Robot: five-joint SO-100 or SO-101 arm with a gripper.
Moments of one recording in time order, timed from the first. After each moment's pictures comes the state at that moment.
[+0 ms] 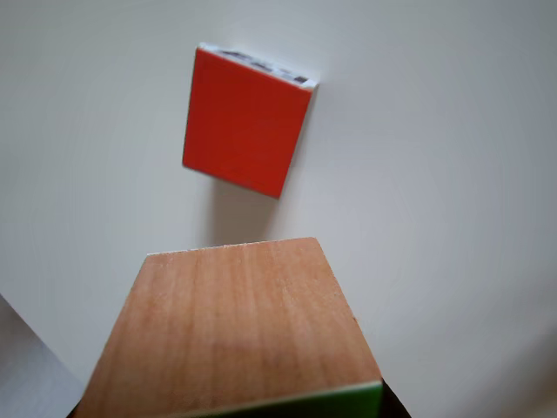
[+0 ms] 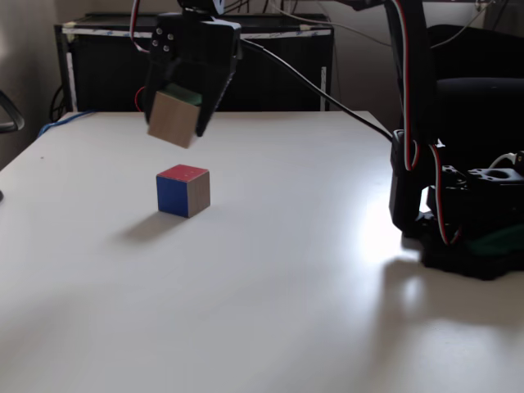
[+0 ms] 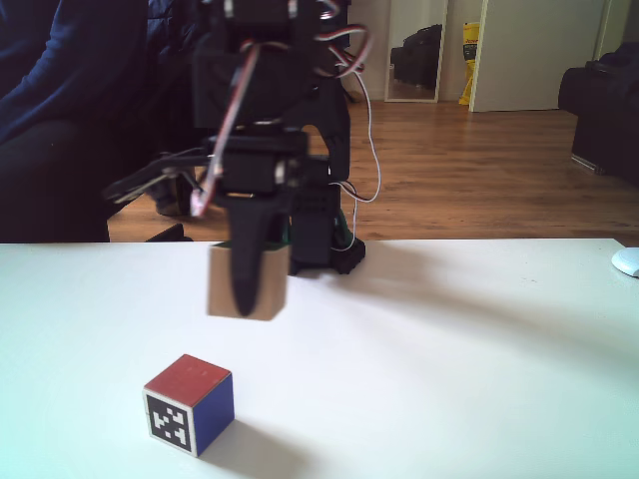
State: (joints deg) arm 24.4 73.1 53.3 103.4 1.1
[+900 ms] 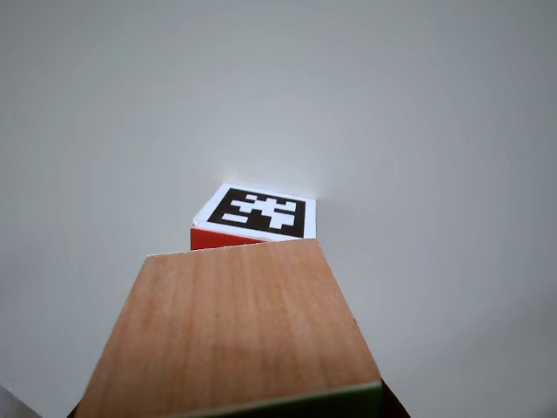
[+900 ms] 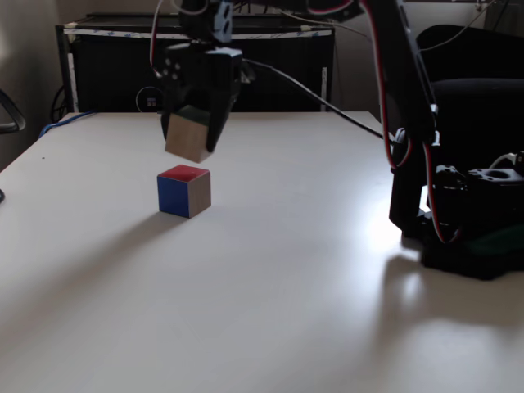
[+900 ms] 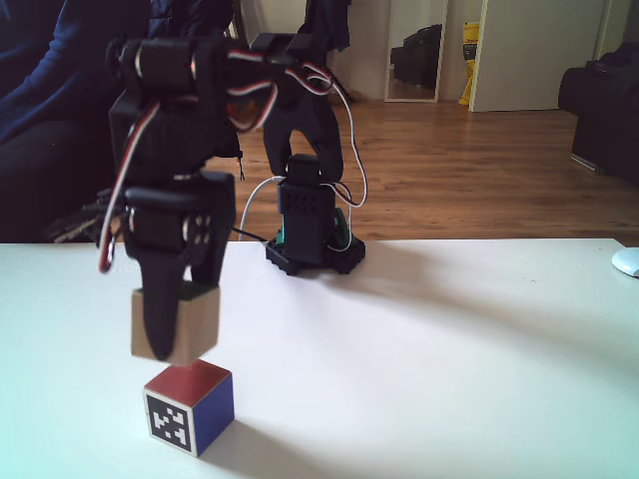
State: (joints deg) arm 33.6 63.5 51.8 98.5 -0.5
